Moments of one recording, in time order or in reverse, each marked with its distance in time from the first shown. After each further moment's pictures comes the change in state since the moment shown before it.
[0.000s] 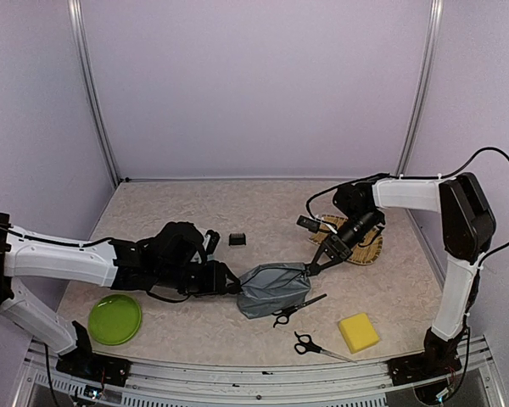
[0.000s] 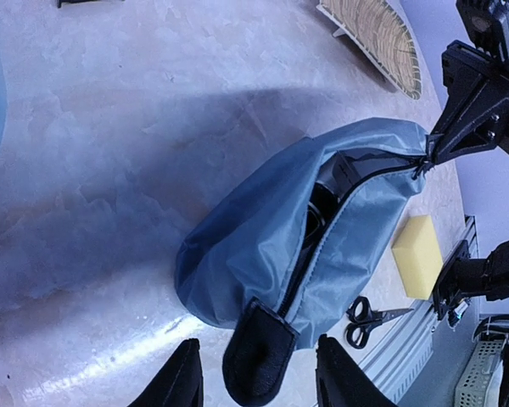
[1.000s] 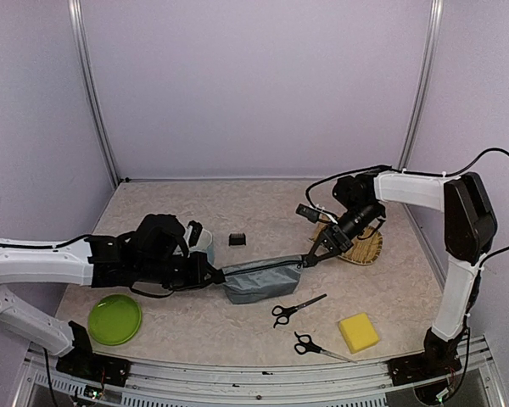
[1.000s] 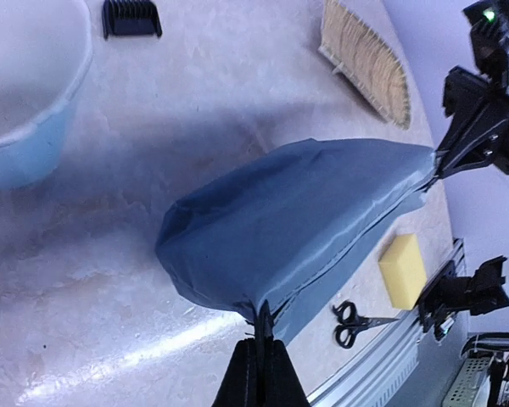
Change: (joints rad) left arm 0.031 -0.098 -0.006 -0.088 -0.024 -0.029; right arm 0.006 -0.011 0.055 -0.056 -0.067 -0.045
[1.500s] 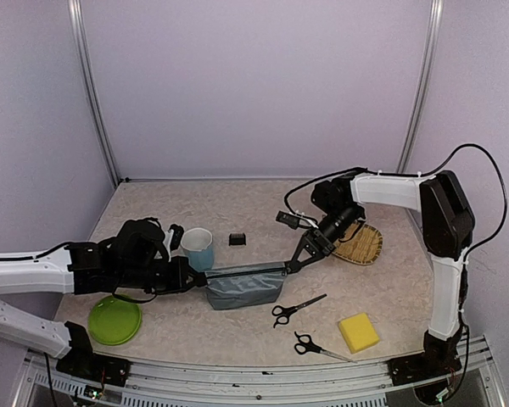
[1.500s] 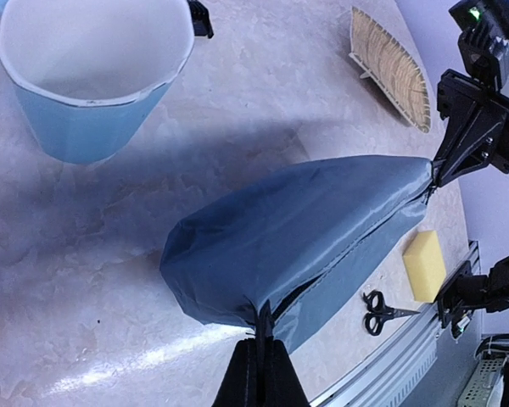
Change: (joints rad) left arm 0.032 -0.209 -0.106 -0.073 -0.045 0.019; right arm 0.091 0.142 0.153 -0.053 -0.041 -0.034
